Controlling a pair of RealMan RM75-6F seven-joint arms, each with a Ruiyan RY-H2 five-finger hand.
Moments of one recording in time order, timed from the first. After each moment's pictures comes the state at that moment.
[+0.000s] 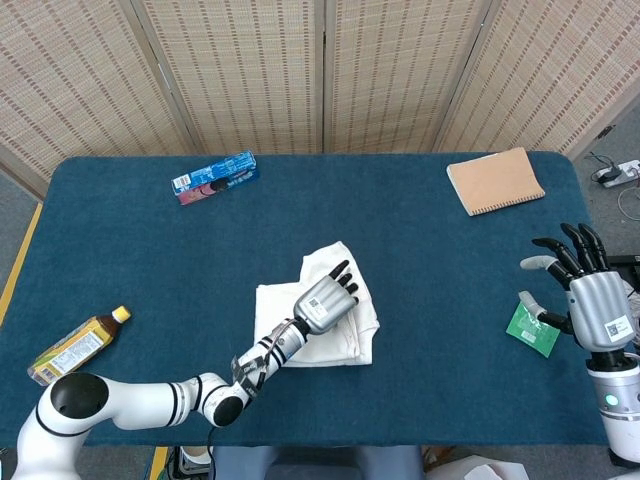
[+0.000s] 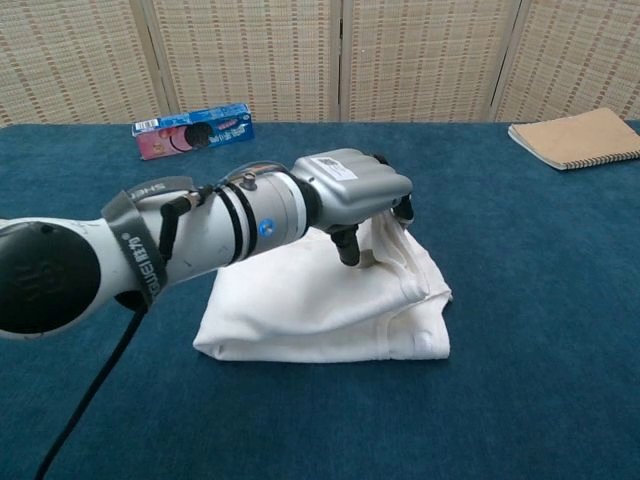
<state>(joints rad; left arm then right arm) -1.15 -1.84 -0.23 -1.31 1.01 0.81 0.73 0.22 -1.11 0.16 -1.56 -1.57 1.57 0.15</state>
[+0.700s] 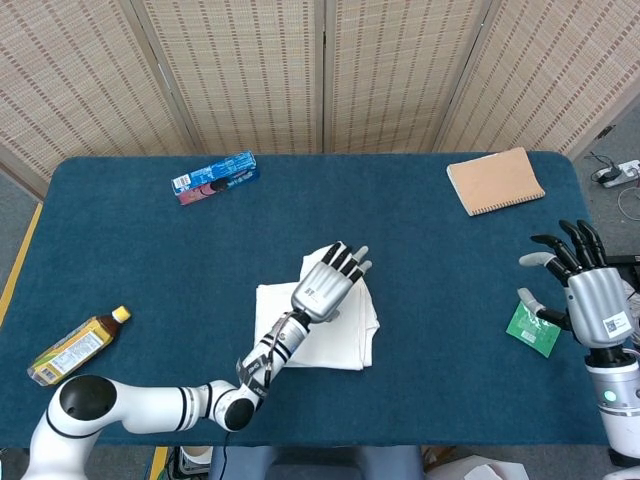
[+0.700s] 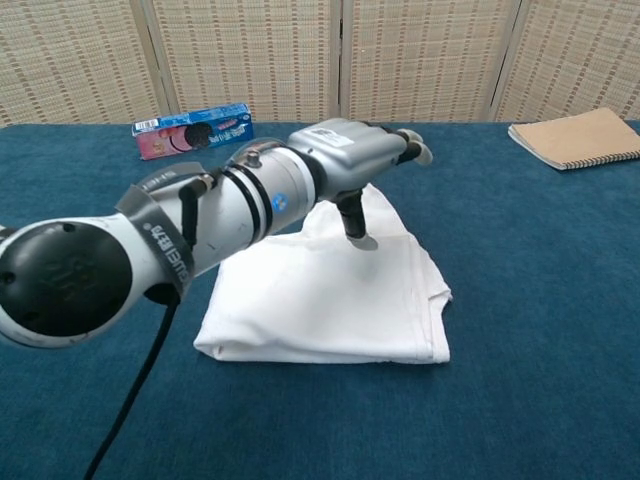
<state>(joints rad) -1.14 -1.86 -0.28 -1.34 0.90 0.97 0.77 0.23 -1.11 0.17 -1.55 -1.56 1.56 0.14</state>
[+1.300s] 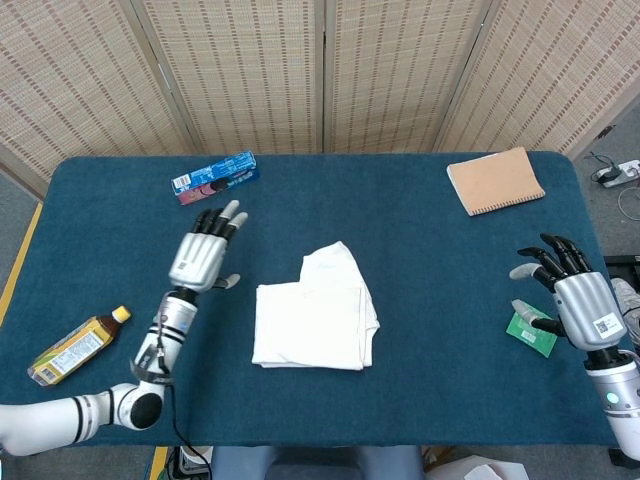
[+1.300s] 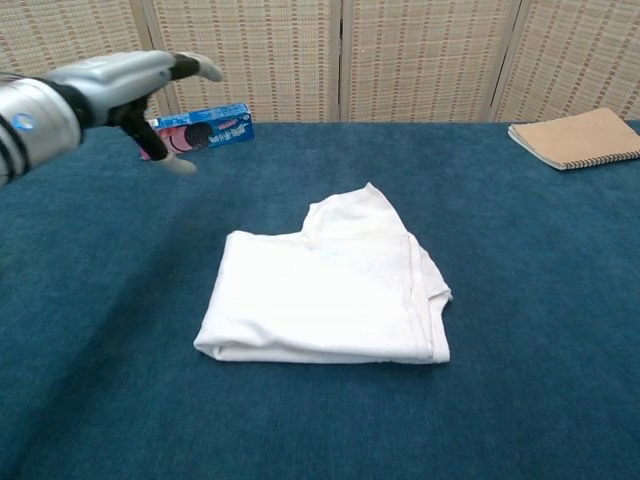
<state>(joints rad) -0.81 -1.48 -0.23 -1.56 0.95 1.16 0.48 0.25 -1.04 0.11 -1.57 -1.59 1.45 0.18</state>
